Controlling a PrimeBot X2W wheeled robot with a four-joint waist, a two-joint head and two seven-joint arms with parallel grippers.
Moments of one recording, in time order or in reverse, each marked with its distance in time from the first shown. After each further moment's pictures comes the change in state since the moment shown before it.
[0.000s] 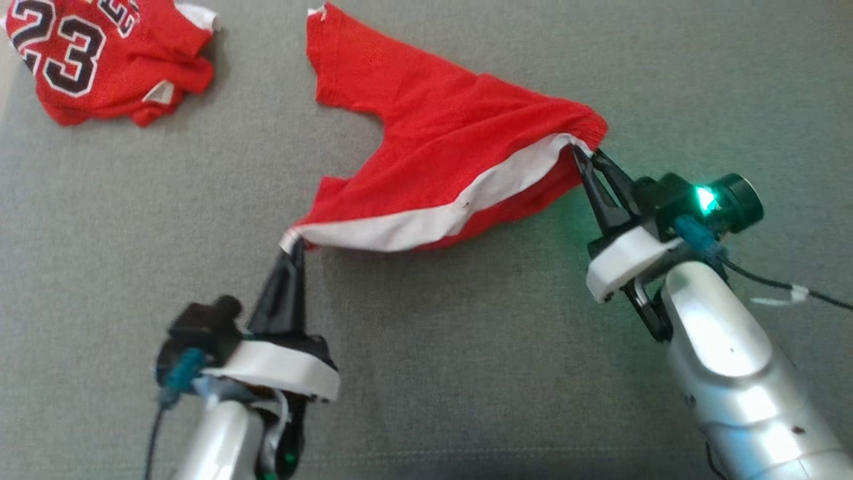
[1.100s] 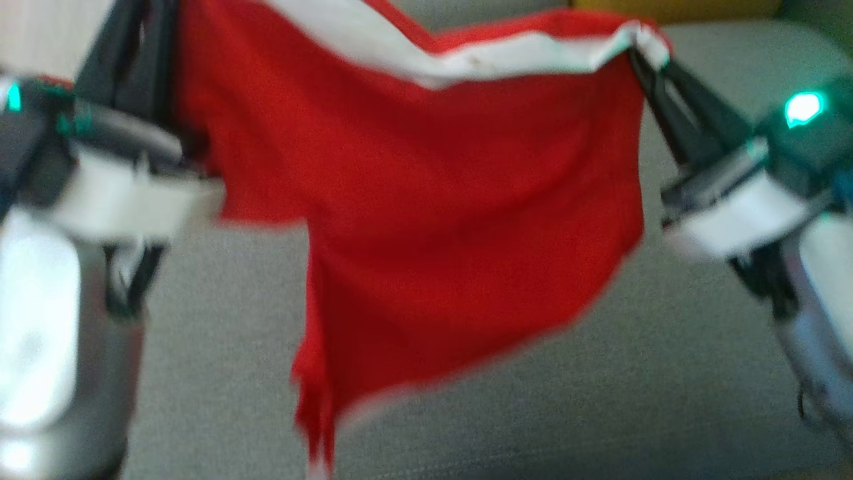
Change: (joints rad) left arm -0.401 0.194 0.138 -0.372 0.167 -0.155 0.161; right arm 0.046 -0.327 0.107 -0.699 0.332 0.000 0.244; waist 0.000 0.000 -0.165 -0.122
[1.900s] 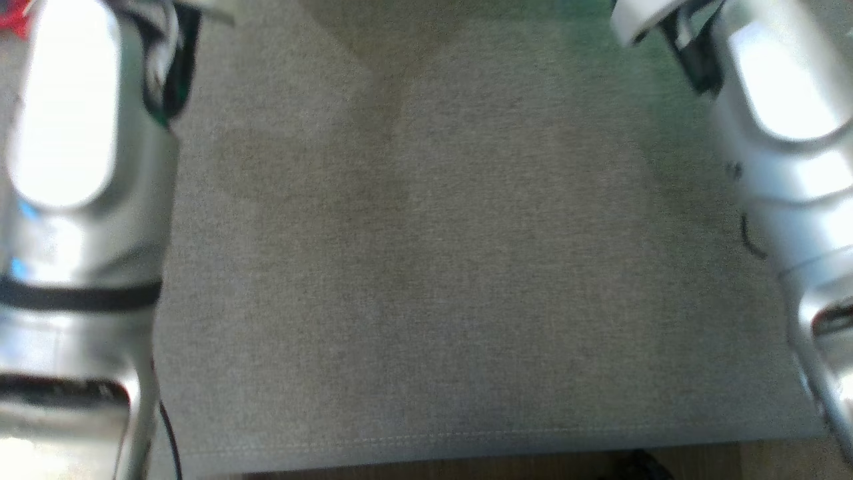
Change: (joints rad) left arm -0.515 -0.108 -0.079 0.666 0.022 -0.004 -0.168; right arm -0.666 0.279 0.056 0.879 -0.193 0.000 -0.244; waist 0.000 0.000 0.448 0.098
